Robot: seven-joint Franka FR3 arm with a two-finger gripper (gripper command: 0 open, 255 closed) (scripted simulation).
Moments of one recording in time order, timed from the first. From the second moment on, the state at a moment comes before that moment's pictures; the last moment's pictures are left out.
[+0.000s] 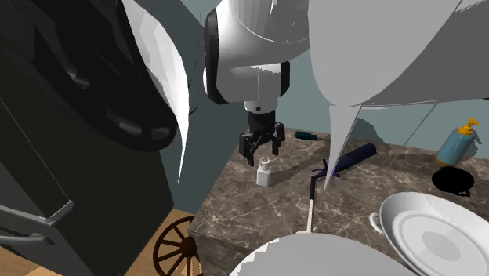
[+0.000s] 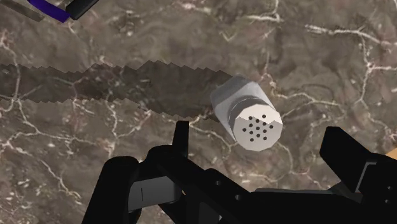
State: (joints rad) arm -0.17 0.00 -0.54 -2.20 -0.09 2.08 -0.54
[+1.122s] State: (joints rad) arm -0.17 0.02 -0.54 -2.22 -0.08 2.12 -0.54
